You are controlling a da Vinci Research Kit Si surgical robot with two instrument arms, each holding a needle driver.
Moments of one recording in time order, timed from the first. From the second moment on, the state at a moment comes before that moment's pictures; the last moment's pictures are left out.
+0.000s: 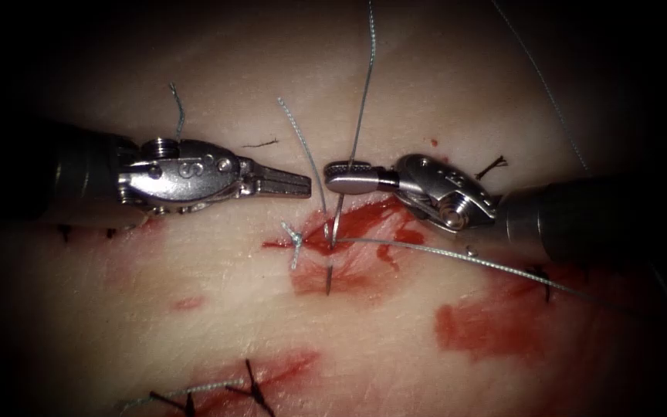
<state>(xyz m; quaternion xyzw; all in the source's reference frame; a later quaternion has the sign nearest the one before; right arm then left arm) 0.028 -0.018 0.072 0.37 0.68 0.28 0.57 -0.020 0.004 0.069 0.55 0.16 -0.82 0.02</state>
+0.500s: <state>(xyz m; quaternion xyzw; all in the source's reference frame) 0.028 -0.019 0.071 0.38 0.69 0.31 0.53 -0.022 0.001 0.070 0.52 0.15 -0.82 0.19</state>
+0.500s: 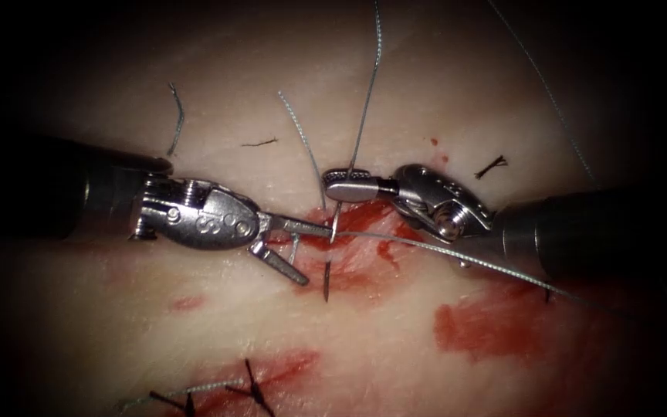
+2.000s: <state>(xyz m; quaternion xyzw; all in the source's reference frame) 0.025 -0.015 0.066 0.08 0.67 0.12 0.73 -0.023 0.006 0.061 0.47 0.52 -0.34 -0.63</state>
